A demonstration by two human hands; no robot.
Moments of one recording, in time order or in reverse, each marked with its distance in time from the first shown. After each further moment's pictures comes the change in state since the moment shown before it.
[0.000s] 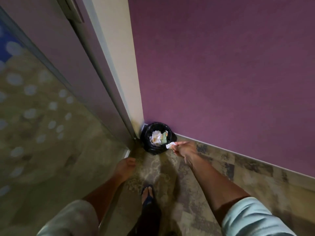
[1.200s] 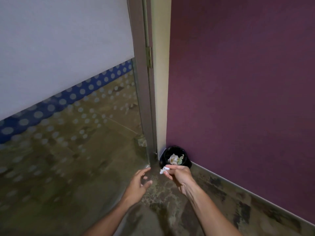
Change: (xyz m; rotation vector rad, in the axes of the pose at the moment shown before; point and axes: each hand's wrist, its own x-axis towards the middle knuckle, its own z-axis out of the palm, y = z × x) left_hand -0.333 -0.082 0.070 -0.154 0.392 0.544; right_hand -0.281 0.147 -0.056 0.309 -0.481 -0.176
